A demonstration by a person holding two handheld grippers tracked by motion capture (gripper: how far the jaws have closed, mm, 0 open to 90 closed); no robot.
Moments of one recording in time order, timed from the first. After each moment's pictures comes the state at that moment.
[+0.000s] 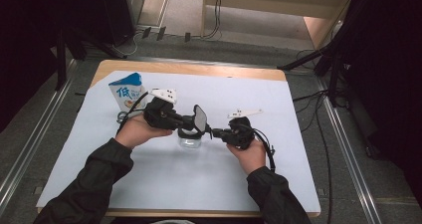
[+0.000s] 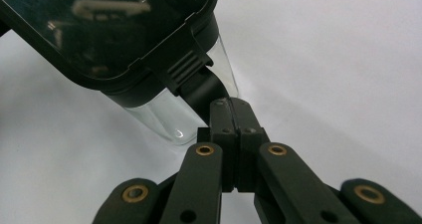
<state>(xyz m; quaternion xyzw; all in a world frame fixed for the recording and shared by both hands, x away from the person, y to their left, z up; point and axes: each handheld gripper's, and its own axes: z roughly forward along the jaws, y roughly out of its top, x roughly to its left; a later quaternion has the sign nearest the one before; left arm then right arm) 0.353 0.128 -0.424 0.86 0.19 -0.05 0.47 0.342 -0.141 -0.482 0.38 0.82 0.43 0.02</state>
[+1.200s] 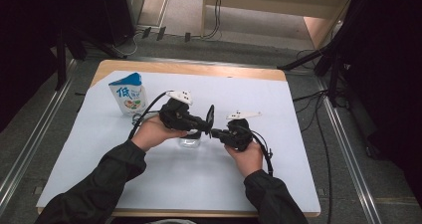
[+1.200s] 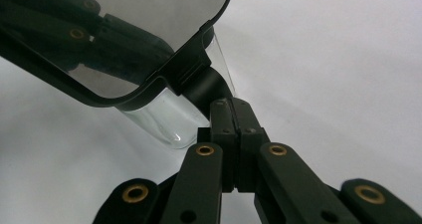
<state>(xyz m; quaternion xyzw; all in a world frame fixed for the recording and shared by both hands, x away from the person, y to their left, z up) 0.358 0.093 -0.432 0.86 0.20 -0.05 0.47 0.336 -0.136 -0.485 0.40 0.81 0.43 0.03</state>
